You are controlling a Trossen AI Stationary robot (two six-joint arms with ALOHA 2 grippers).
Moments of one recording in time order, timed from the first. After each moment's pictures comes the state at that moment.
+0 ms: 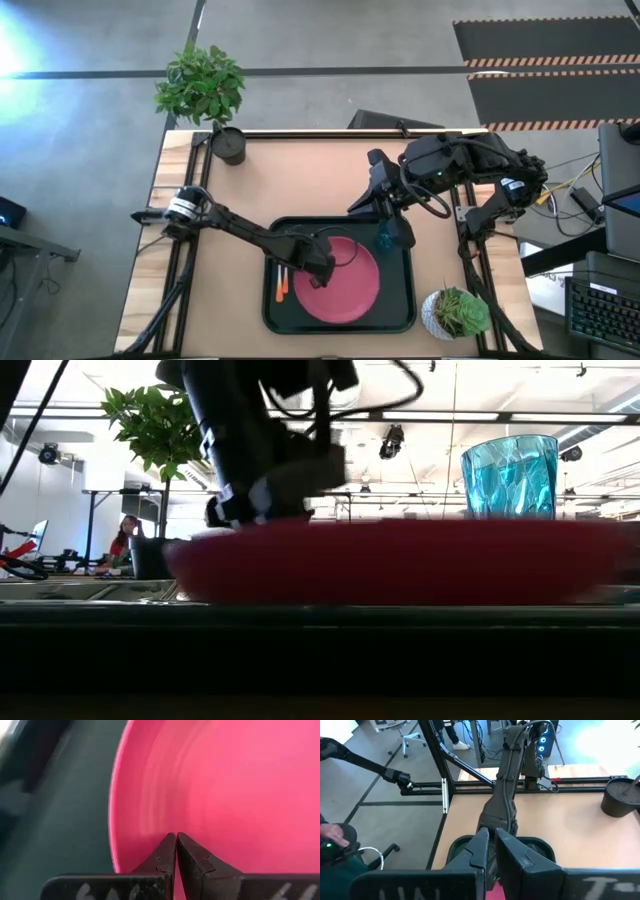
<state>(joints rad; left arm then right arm) -0.30 2.01 1.38 -0.63 -0.29 -0.77 0.20 1.70 2.35 -1.14 -0.08 0.17</state>
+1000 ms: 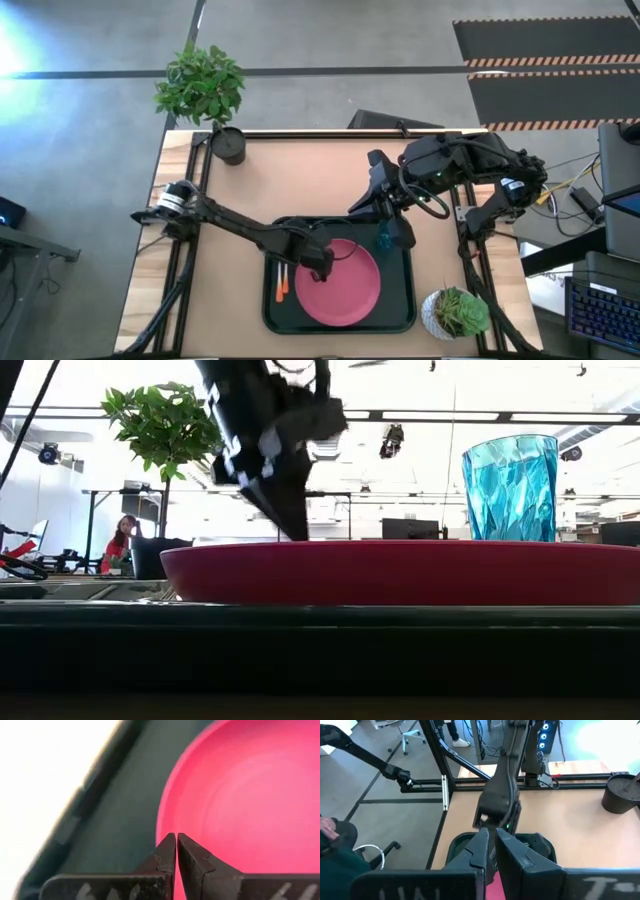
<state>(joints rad) -0.29 1.91 1.42 -0.71 -0.40 -0.74 0.20 1.70 2.35 -1.16 -0.08 0.17</state>
